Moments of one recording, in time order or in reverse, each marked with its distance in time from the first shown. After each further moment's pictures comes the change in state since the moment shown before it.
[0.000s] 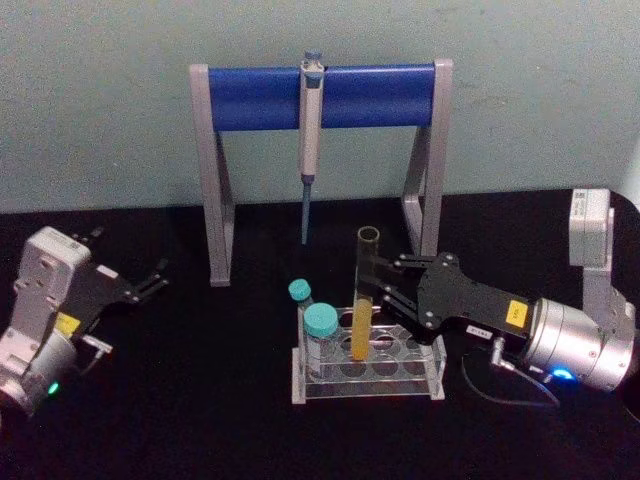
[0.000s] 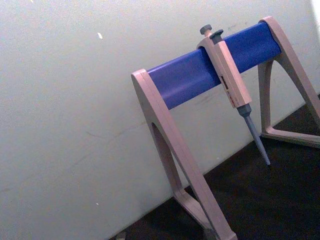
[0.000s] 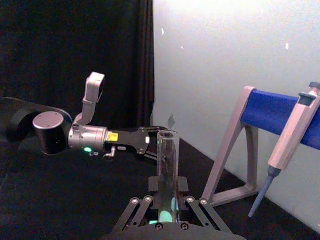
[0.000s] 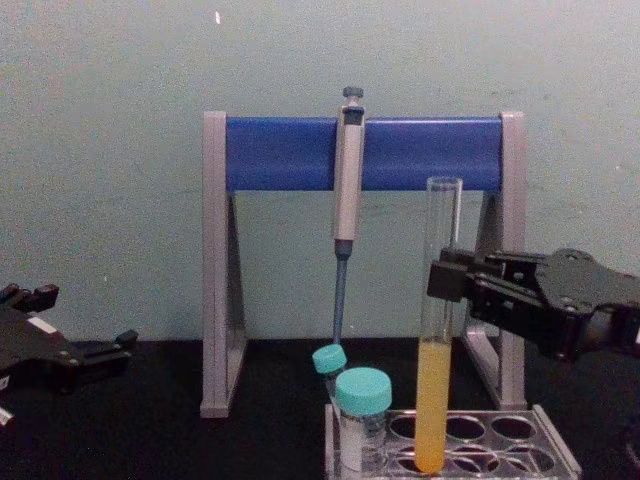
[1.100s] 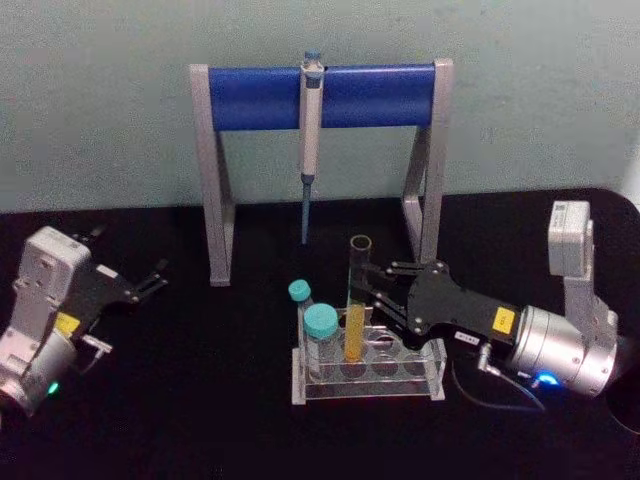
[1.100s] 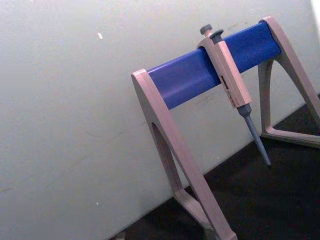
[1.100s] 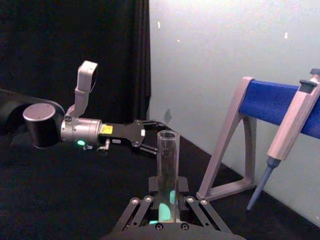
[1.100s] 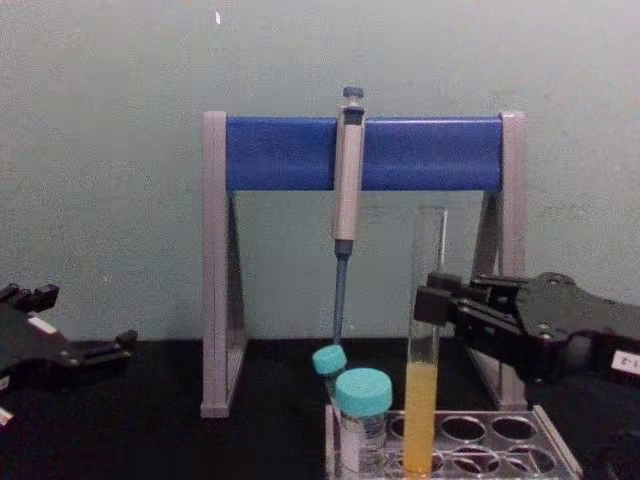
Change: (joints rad) left arm 0.000 0.000 0.000 0.000 0.000 0.000 0.000; right arm 0.013 -0.040 -0.012 0.063 -0.037 -0.027 -0.007
